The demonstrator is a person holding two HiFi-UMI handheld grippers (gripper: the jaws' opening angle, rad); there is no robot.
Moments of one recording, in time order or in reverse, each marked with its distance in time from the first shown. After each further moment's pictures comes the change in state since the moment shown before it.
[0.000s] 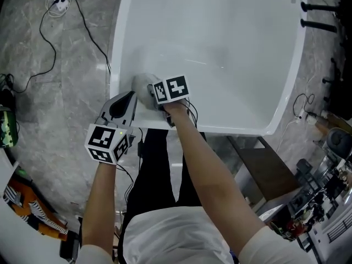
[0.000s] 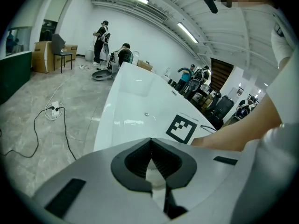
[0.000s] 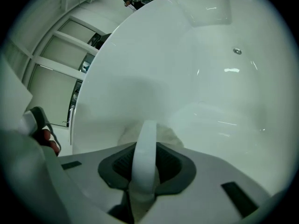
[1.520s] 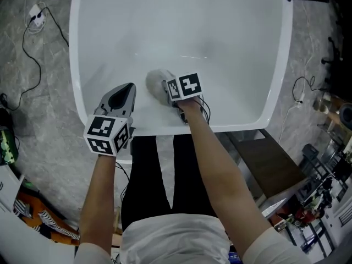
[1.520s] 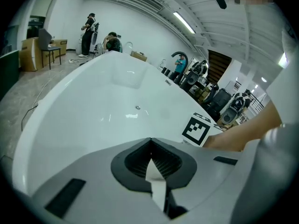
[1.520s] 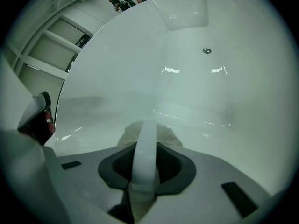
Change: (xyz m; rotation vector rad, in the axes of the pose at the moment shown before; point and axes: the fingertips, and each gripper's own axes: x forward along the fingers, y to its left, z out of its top) left arm 0.102 -0.067 -0.007 0.040 0.092 -0.038; right arm -0.067 -0.157 -0.037 0.051 -0.017 -0.140
